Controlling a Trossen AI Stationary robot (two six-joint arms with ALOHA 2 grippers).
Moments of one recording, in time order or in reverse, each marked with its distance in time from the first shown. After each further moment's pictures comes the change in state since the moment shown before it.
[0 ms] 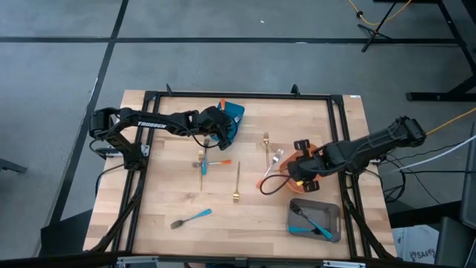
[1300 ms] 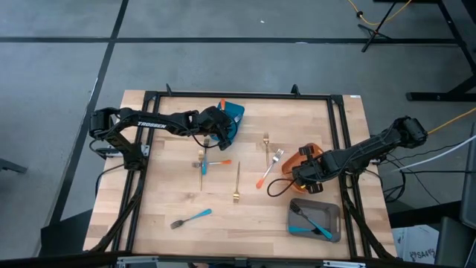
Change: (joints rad) left arm 0.000 0.000 0.000 0.000 0.000 0.000; right arm 0.014 -0.029 -0.343 0.187 0.002 0.041
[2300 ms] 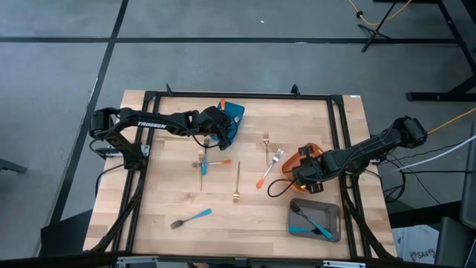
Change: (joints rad) left arm 0.000 0.000 0.000 0.000 0.000 0.000; right arm 0.000 0.000 0.002 -0.003 0.000 -0.028
